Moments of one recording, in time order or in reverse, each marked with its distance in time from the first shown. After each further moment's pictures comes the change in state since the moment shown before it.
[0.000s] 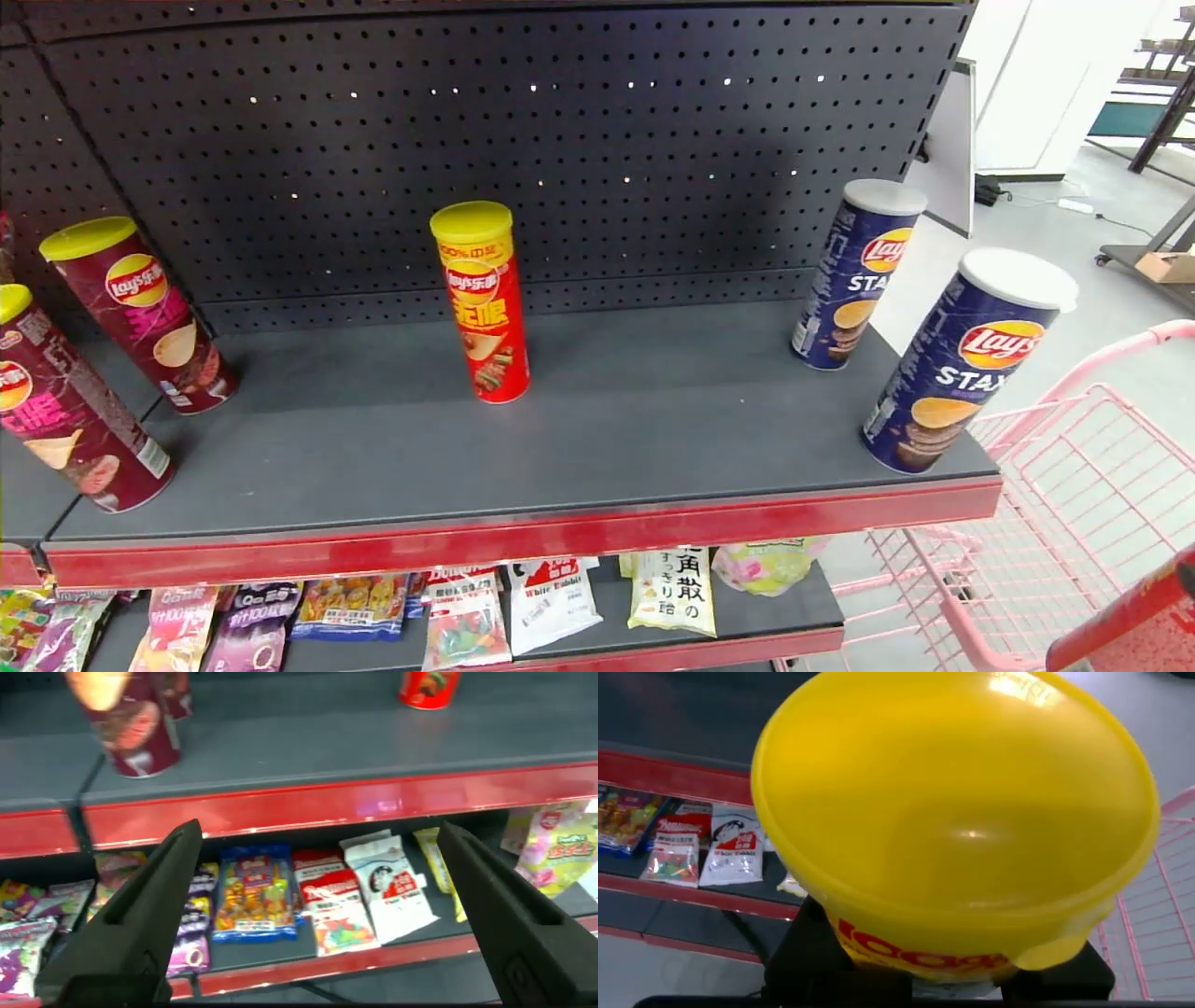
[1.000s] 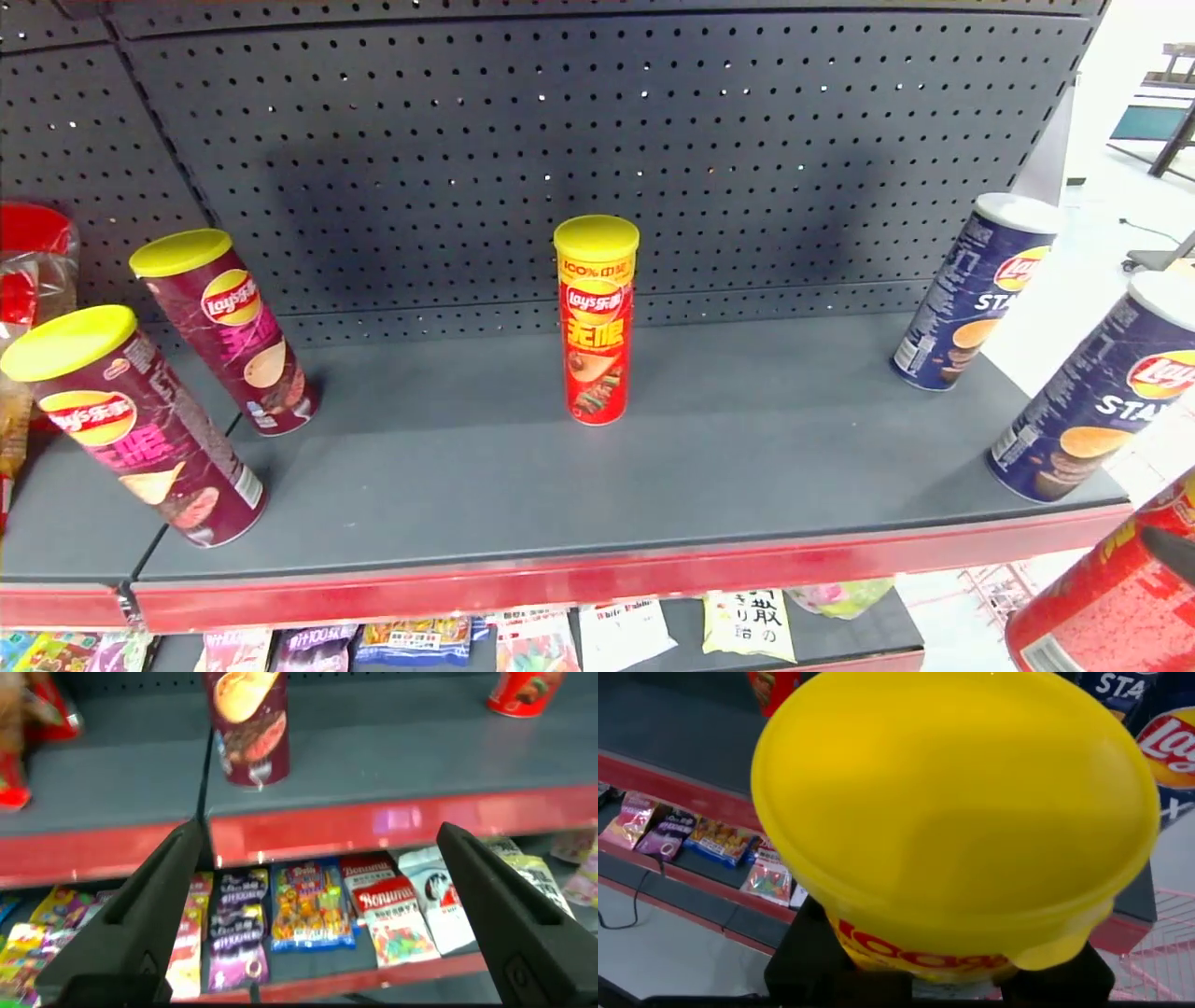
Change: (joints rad) left arm 0.000 0.000 0.001 -0.001 0.000 0.002; right arm 0.039 0.130 -0.107 0.001 0.155 0.000
